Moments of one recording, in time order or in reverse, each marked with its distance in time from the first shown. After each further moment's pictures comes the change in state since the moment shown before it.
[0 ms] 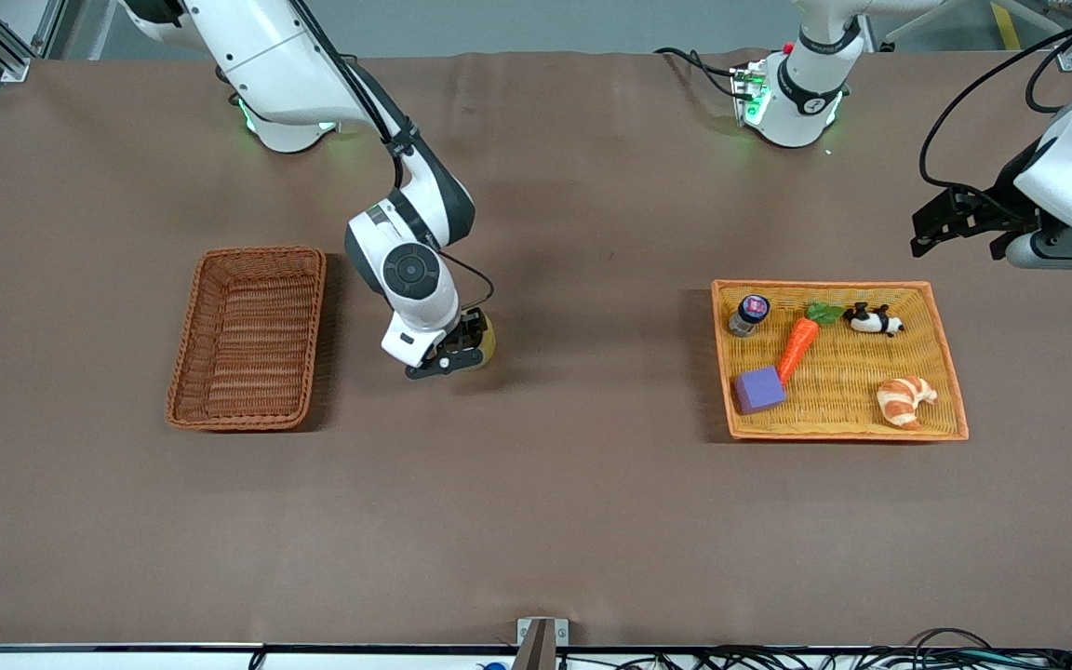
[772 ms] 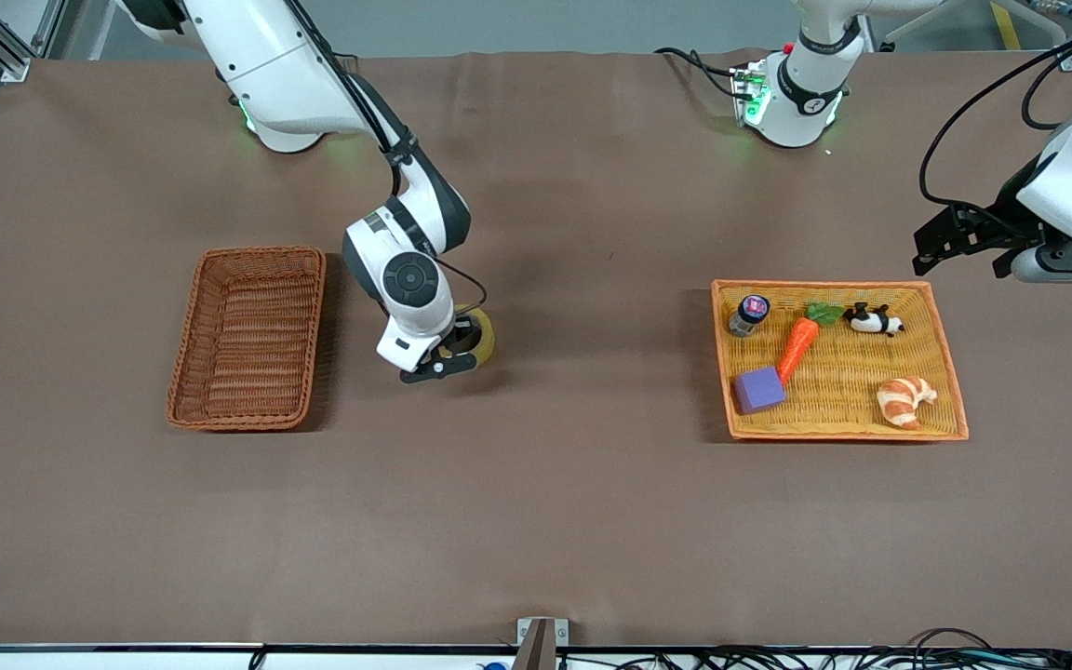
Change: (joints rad) left arm 0.007 0.006 0.001 -0.019 0.000 0.069 0.001; right arm -0.002 0.009 -0.027 0.005 -0.031 -0.036 0.003
